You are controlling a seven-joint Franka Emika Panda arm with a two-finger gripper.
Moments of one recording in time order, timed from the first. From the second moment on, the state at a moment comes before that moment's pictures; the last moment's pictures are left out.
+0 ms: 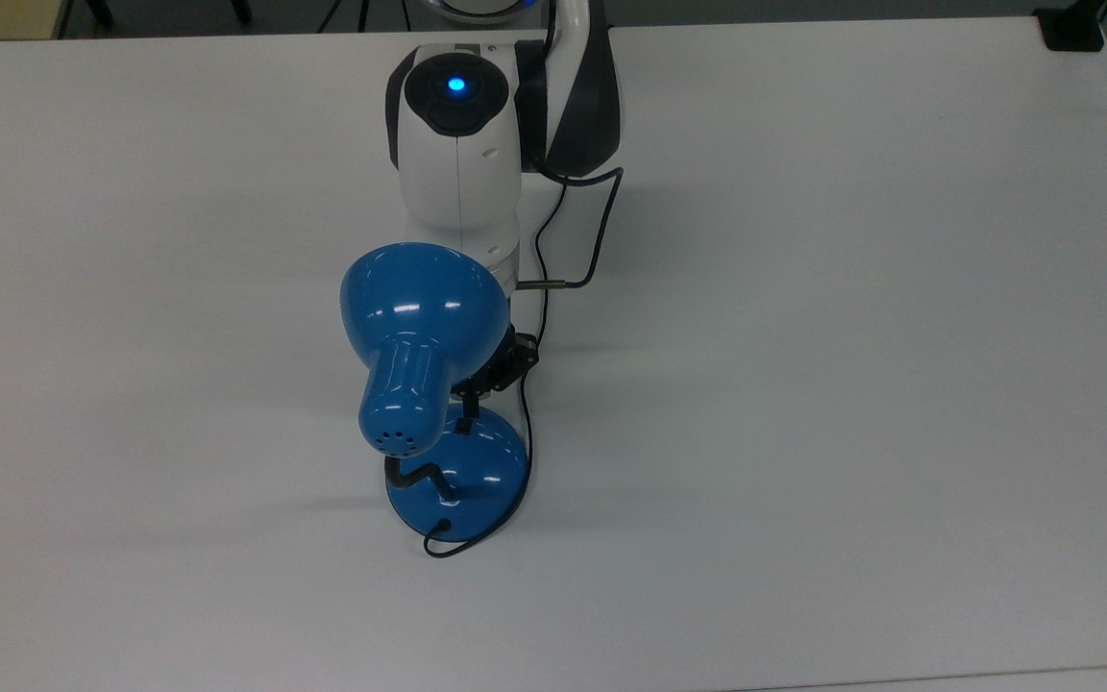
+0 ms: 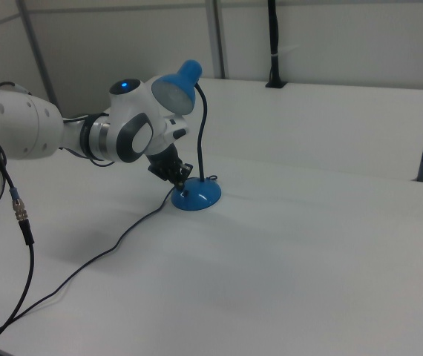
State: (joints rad) arm 0.15 0.54 -0.10 -1.61 0.00 2.45 -0.04
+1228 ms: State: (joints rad) arm 0.13 0.37 -0.10 -1.64 -0.01 2.24 0.02
